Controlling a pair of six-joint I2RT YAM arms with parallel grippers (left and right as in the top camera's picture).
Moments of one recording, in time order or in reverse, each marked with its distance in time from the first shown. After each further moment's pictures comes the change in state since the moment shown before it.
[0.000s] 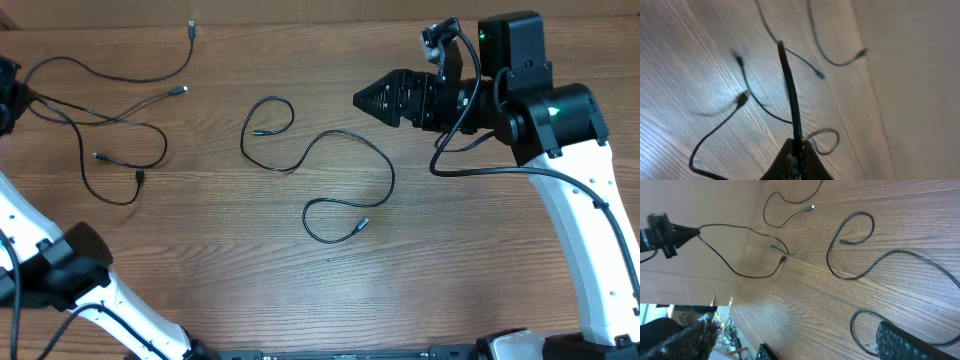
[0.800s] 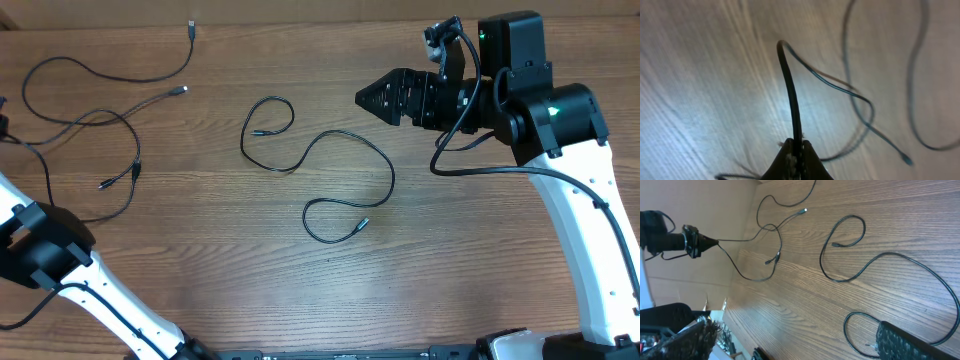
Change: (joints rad) left arm 0.089 0.271 0.000 0.157 -0.304 0.059; right arm 0.000 0.000 0.000 0.000 0.038 0.000
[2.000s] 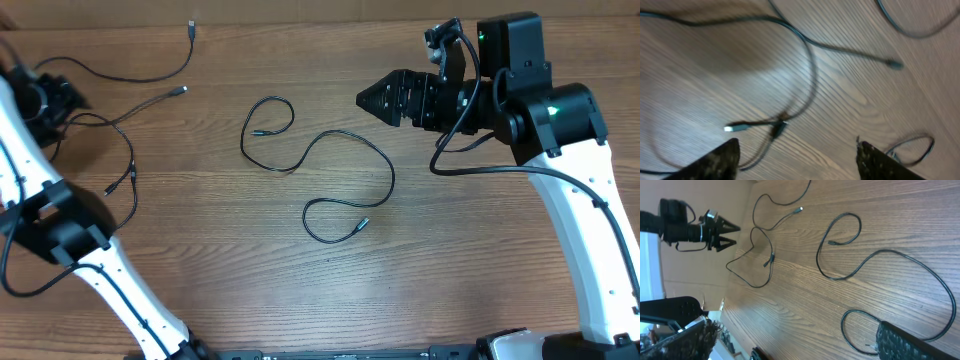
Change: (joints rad) left arm -0.167 0.081 -0.012 -0.089 0.218 0.317; right arm 0.000 0.005 0.000 -0.016 0.014 -0.001
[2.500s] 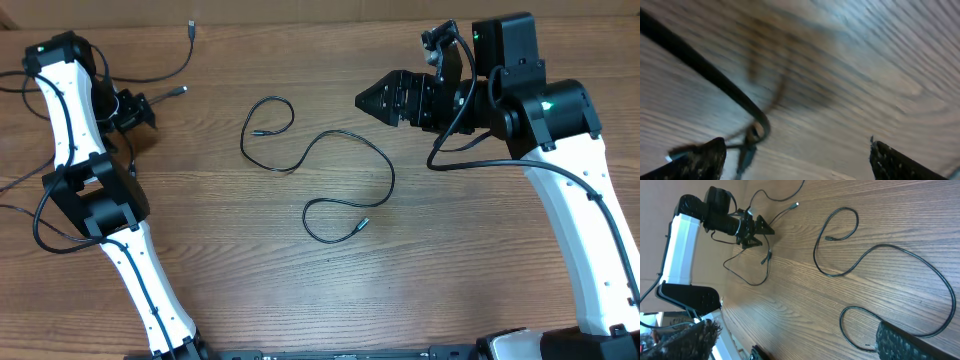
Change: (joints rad) left arm -0.156 0.169 -0.056 0.011 -0.146 0.051; right arm 0.000 0.019 0.000 -0.011 0.000 0.000
